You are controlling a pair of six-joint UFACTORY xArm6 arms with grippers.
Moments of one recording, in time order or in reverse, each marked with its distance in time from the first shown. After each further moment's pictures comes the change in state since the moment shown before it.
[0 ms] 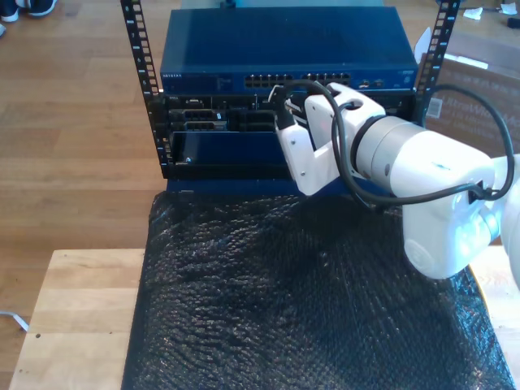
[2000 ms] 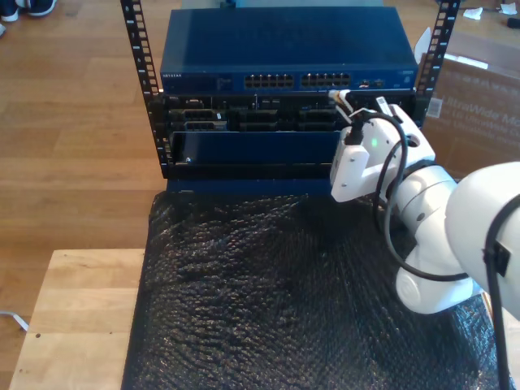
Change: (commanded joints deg) left arm 0.0 0.0 0.0 0.0 0.1 0.0; right arm -1.8 18.1 0.0 20.6 -38.9 0.2
